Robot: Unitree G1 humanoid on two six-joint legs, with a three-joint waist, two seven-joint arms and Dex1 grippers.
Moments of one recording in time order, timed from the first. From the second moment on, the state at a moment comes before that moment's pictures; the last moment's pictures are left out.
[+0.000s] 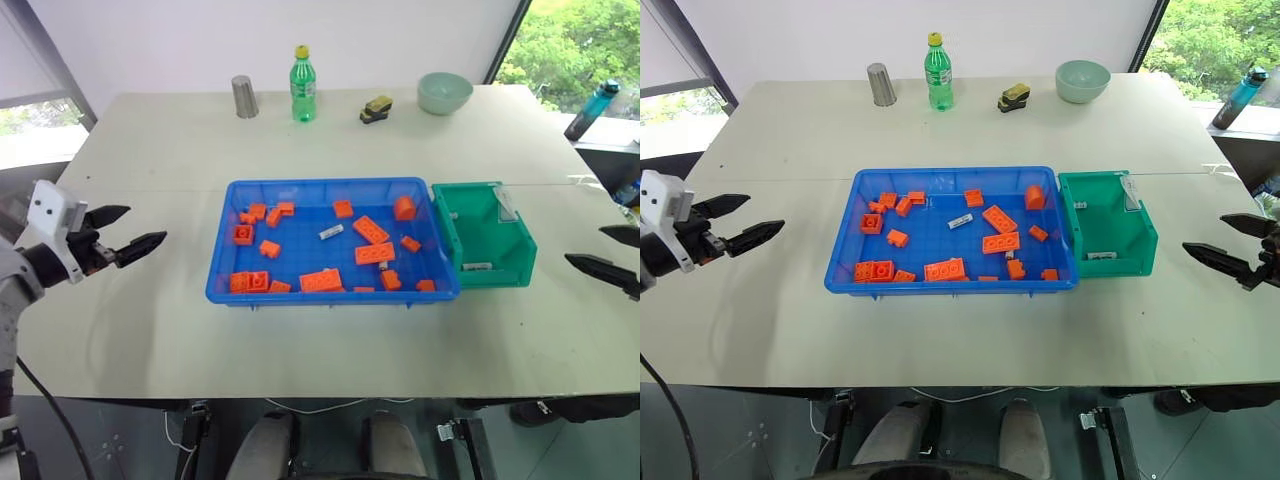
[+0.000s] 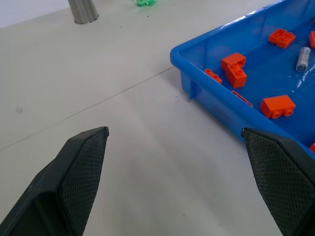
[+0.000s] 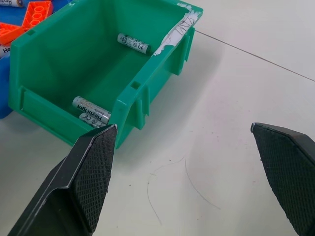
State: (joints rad) left arm -0.21 0.90 0.41 0.07 -0.49 0.42 -0.92; right arm -0.13 -1.12 -0.51 0.37 0.42 0.32 1.17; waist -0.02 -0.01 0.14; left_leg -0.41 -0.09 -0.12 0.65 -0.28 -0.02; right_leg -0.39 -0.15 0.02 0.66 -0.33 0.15
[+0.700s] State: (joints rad) left arm -0.17 0.90 0.41 0.01 -0.52 0.43 -0.92; right arm -0.21 -1.11 -0.47 0.40 0.41 0.30 1.16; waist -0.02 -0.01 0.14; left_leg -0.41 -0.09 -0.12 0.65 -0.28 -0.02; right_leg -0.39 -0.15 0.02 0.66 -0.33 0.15
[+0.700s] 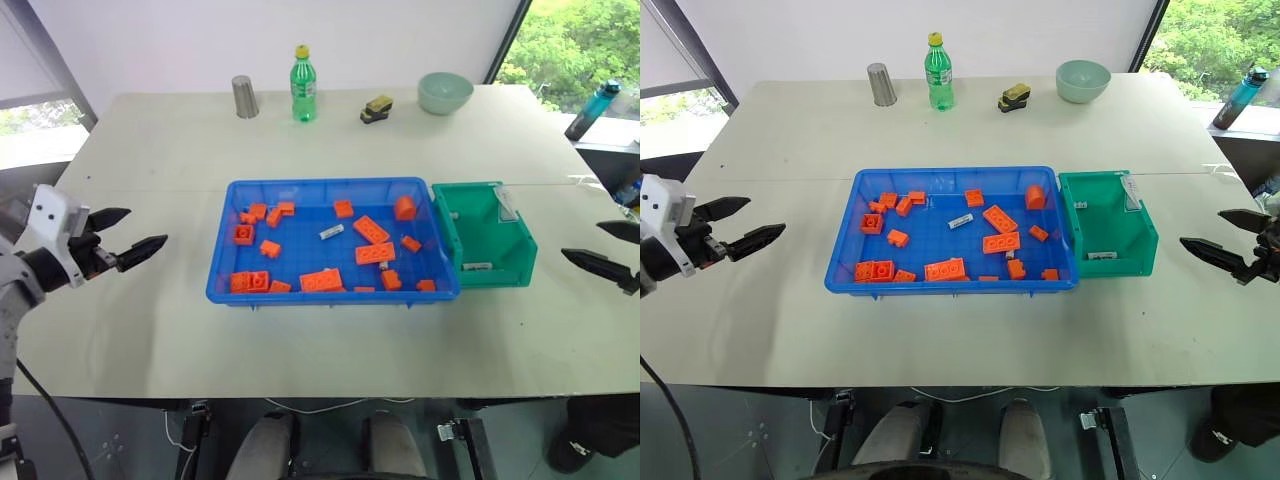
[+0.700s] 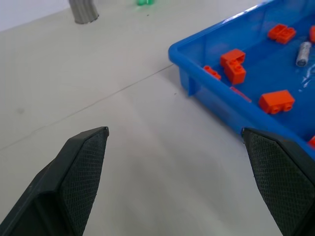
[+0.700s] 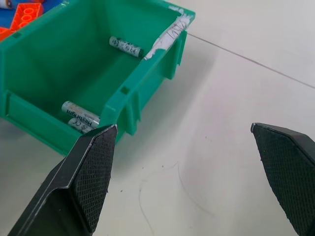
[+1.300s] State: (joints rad) left arm -0.38 0.98 0.20 -0.18 -0.64 0.57 -1.19; right arm -1.01 -0.66 0.24 0.31 0.25 0.42 1.30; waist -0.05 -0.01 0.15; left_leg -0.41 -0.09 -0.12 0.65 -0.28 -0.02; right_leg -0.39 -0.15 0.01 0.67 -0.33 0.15
